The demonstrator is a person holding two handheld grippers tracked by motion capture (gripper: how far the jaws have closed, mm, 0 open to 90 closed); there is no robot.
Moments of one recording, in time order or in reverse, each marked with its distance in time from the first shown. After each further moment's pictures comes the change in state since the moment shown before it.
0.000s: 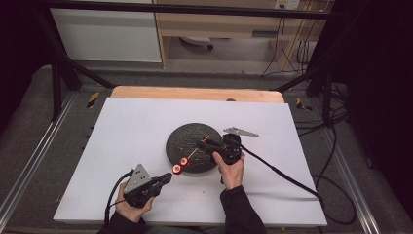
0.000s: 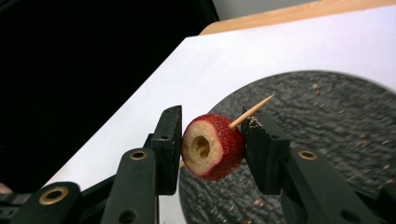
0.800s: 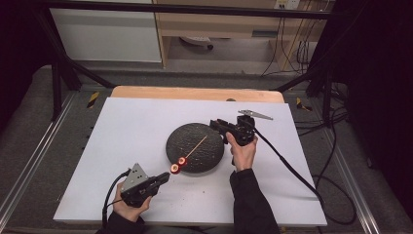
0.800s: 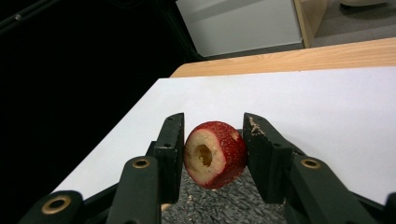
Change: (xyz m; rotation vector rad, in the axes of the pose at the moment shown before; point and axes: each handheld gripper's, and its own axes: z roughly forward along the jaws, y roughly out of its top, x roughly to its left) left arm 0.007 -0.001 -0.005 -0.005 0.003 -0.022; right arm -0.030 0.049 -0.012 -0.069 -0.087 -0.004
